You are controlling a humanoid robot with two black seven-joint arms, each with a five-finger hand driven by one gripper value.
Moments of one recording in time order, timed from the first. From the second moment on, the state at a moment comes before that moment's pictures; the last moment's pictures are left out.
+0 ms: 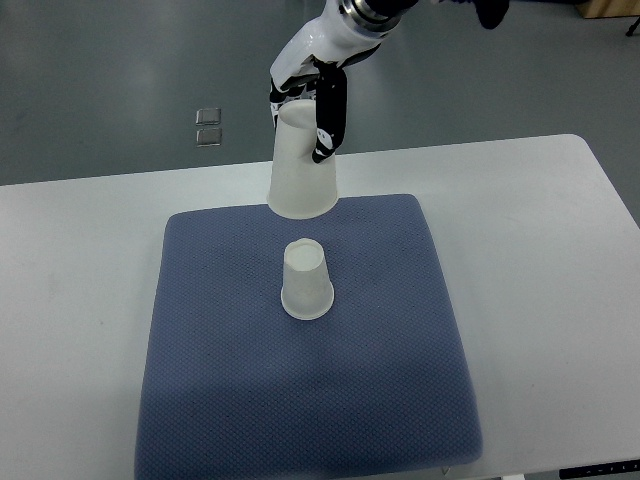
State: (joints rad) left arm -0.05 0.00 0.06 -0.28 0.12 -0.09 0.15; right arm 2.25 -0.09 -0.71 1.13 -0.29 0.58 -0.11
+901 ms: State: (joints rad) left arm -0.05 0.00 0.06 -0.28 0.12 -0.09 0.15; right arm 2.18 0.00 -0.85 1.20 -0.14 0.35 -0.11
